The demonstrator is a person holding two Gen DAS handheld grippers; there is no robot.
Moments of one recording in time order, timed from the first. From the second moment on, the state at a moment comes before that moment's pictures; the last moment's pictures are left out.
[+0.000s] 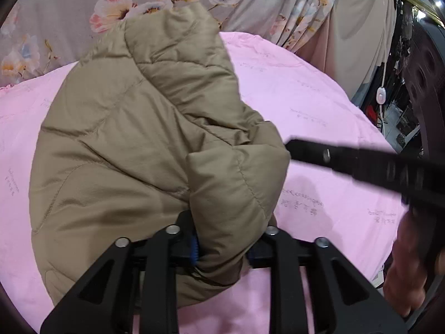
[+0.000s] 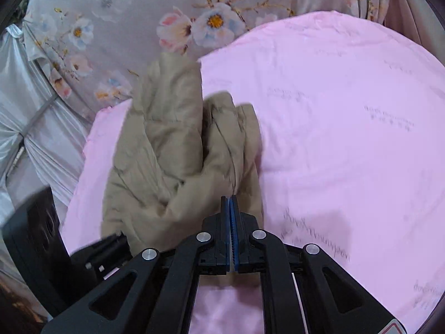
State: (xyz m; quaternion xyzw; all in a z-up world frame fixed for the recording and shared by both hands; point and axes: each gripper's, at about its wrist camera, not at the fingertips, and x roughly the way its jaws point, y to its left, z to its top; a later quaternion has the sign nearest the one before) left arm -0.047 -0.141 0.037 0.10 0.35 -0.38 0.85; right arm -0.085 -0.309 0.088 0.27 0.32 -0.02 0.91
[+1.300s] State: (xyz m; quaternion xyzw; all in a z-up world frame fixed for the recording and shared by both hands) left arm 0.171 -0.125 0.082 -0.02 0.42 -0.19 0.88; right arm 0.041 -0.329 0.055 0.31 0.34 -0.15 0.88
